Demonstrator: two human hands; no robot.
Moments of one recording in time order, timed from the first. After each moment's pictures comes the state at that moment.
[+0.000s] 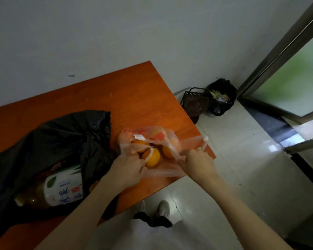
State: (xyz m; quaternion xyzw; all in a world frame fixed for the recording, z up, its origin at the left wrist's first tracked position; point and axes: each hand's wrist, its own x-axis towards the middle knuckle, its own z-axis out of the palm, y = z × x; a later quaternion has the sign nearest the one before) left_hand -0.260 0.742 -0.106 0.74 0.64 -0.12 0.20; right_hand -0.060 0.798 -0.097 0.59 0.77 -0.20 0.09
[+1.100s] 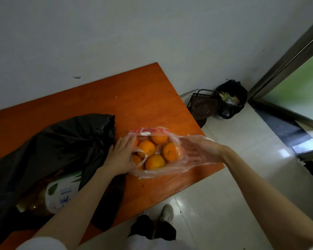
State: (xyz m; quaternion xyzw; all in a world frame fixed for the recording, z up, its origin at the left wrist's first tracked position) left_hand -0.311 0.784 -0.156 0.62 0.72 -0.05 0.31; right_hand -0.042 0.899 -0.125 0.49 0.44 -0.75 0.02
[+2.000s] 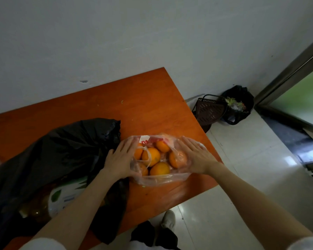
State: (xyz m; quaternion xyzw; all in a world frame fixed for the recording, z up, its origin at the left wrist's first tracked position) left_hand -0.330 0.792 -0.164 0.66 0.71 -0.12 0.21; right_hand -0.061 0.904 -0.188 0.37 0.89 -0.20 0.15
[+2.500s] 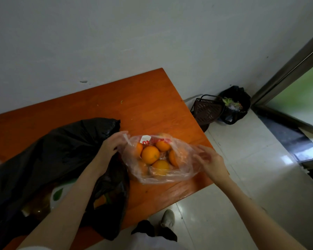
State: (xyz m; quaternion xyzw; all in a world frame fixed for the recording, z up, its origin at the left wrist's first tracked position) left_hand -0.343 0.789 -0.121 0.32 0.67 0.43 0.52; right_hand -0.033 0.860 -0.164 0.57 0.70 -0.38 -0.21
